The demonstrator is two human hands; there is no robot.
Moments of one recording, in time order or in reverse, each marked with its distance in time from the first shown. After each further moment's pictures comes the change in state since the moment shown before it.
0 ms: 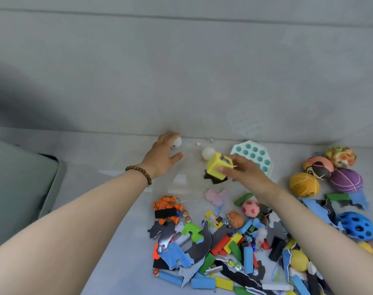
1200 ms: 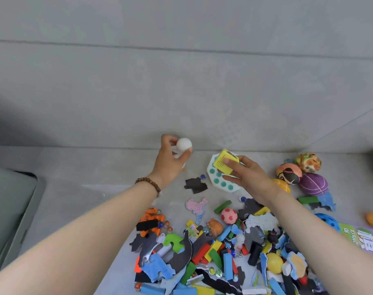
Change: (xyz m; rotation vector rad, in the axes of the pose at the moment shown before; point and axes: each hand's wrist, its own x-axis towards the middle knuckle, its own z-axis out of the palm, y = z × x) left_hand -0.002 0.084 0.023 -0.520 0.240 0.001; right_hand -0.010 -0.016 -0.046 0.369 0.144 0.093
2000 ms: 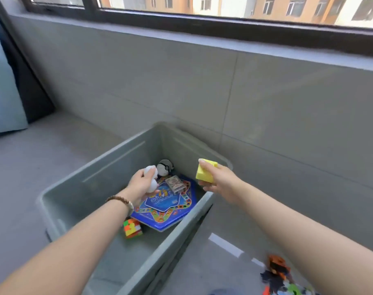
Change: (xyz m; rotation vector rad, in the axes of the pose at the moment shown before) left_hand -0.283 0.011 -0.495 -0.458 0.648 -0.385; right_hand -0.258 -0.101 0.482 -0.394 -0.529 -0.127
